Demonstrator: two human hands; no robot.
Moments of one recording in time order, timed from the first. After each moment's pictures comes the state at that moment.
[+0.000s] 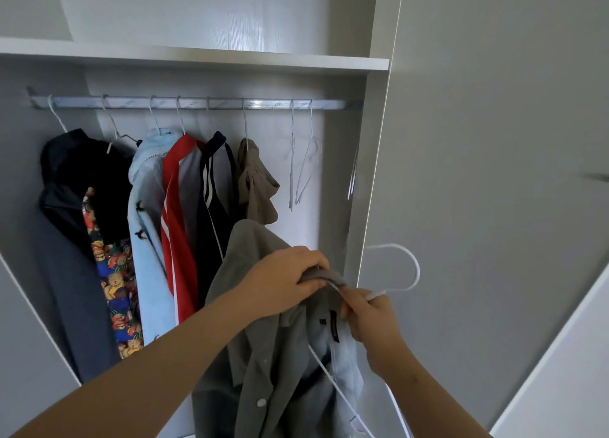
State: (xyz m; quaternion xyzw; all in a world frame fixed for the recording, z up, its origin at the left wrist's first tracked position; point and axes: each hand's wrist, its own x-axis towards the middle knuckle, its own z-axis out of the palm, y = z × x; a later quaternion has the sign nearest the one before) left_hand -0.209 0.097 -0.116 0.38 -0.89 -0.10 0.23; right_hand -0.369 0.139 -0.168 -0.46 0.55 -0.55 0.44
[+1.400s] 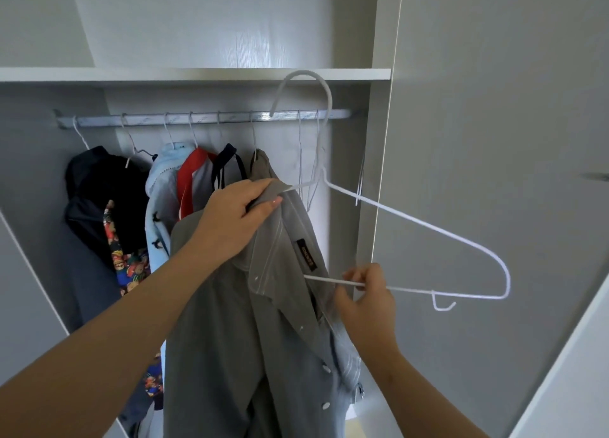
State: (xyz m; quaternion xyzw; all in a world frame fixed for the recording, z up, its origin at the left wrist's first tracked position) left_hand -0.162 0.093 -0.045 0.42 -0.78 0.01 0.46; right_hand -0.350 0.134 -0.163 -0.57 0.53 -0.61 0.18
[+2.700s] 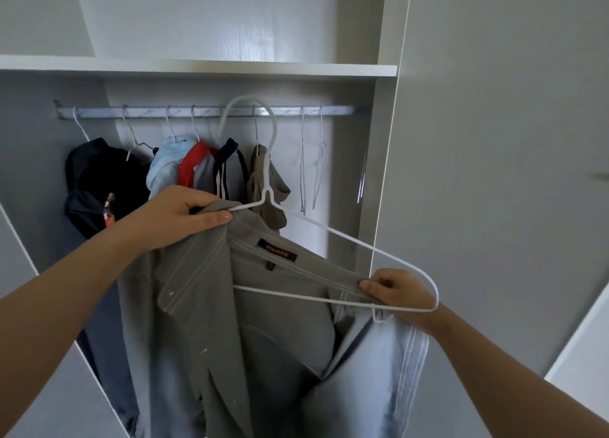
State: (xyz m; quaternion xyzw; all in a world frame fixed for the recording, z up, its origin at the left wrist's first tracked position) left_hand -0.082 0.100 -0.026 0.44 -0.82 -0.19 0.32; right_hand -0.423 0.096 -0.159 -0.69 0.59 -0.34 0.24
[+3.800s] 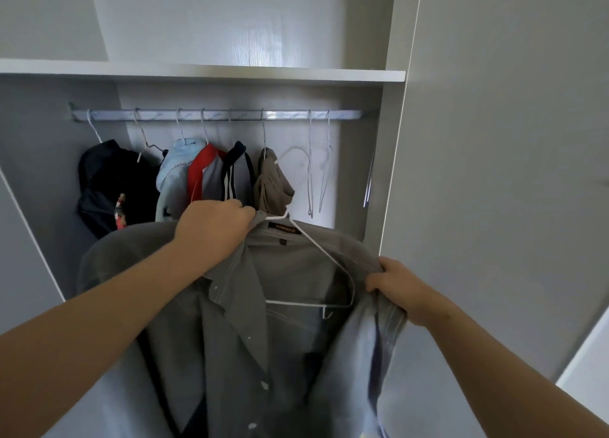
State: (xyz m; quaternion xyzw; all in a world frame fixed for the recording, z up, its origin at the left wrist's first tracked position) left_hand -0.113 0.079 -0.060 0.50 -0.78 0.34 0.15; right_hand -0.390 0.113 -0.114 -0.58 0.61 -0.34 0.41
